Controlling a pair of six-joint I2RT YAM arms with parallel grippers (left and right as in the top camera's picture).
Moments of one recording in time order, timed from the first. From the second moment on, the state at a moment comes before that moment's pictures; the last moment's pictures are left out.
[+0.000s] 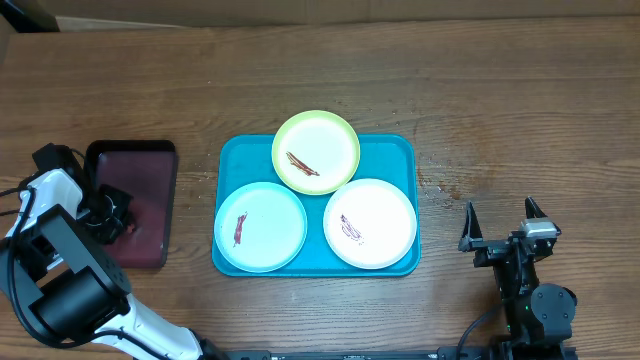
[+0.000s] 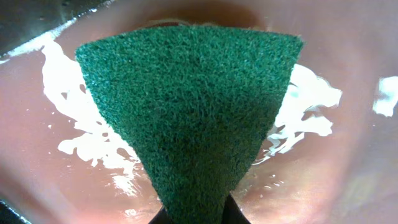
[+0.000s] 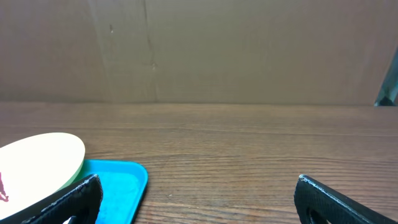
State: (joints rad) left arm 0.63 1.94 1.22 -0.82 -0.01 -0.55; right arm 0.04 0.01 0.02 -0.04 -0.03 0.02
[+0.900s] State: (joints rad) left arm 0.62 1.95 1.23 -0.63 -0.13 -0.55; right arm 0.04 0.01 0.02 -0.04 -0.03 0.02
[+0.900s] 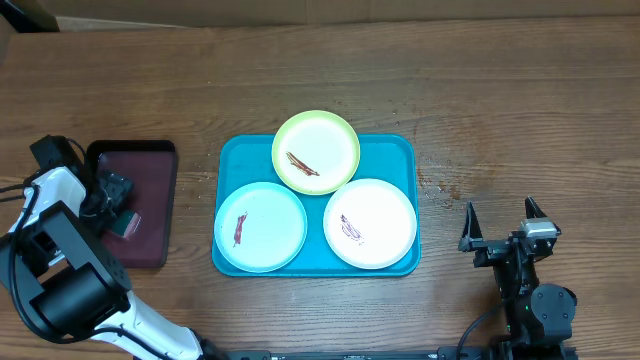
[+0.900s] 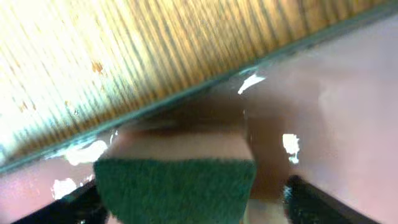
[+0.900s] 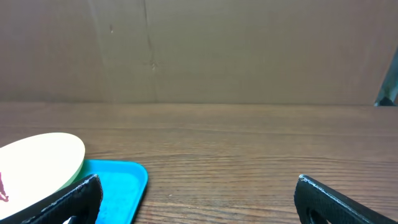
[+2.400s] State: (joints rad) left arm 0.61 1.95 1.25 -0.80 0.06 -0.55; right arm 0.04 0.01 0.02 -0.04 -0.03 0.02
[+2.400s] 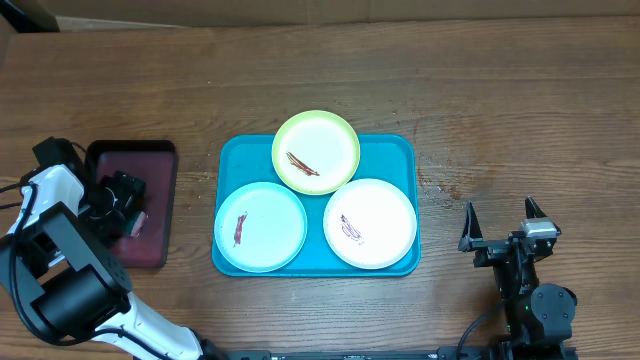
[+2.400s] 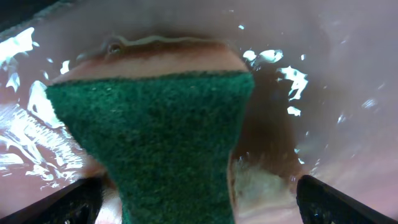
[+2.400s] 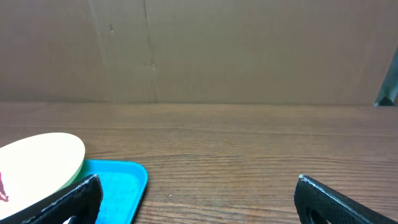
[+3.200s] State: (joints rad) left arm 0.62 1.95 1.24 -0.81 0.11 -0.55; right arm 0.04 0.01 0.02 -0.04 -0.03 0.02
